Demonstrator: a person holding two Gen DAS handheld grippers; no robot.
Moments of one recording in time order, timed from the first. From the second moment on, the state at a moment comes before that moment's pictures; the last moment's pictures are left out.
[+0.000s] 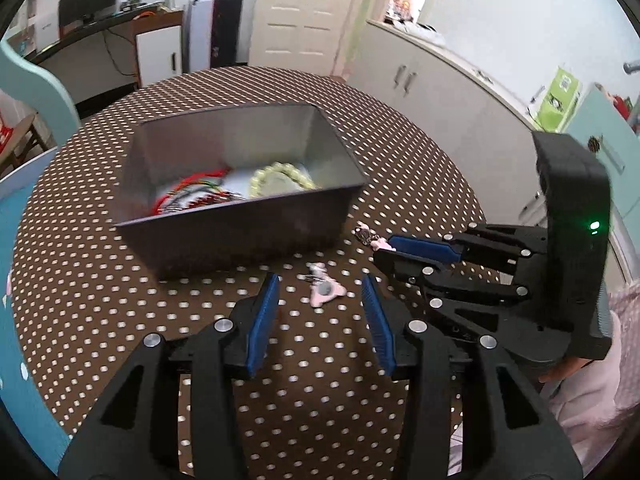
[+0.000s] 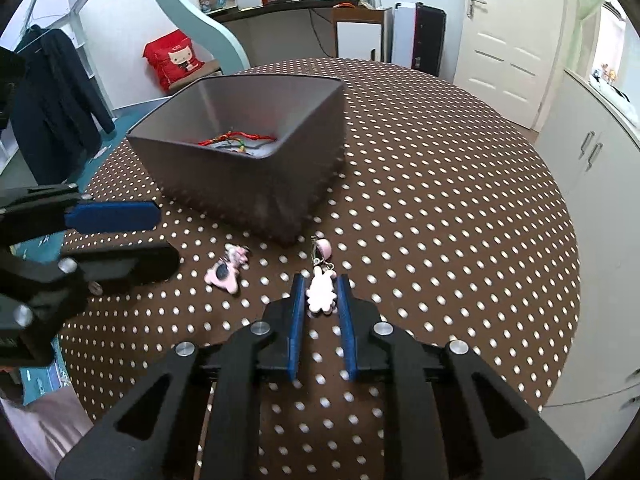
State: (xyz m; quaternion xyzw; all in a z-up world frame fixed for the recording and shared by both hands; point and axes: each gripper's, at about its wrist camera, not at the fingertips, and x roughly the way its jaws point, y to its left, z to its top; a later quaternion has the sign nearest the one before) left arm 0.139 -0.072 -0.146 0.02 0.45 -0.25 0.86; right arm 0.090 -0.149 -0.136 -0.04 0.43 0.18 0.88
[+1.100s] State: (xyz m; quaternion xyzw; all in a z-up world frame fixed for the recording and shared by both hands) left arm 0.128 -0.087 -0.155 0.07 0.45 -0.24 0.86; right arm 0.074 -0.188 -0.111 0.00 0.40 0.15 0.90
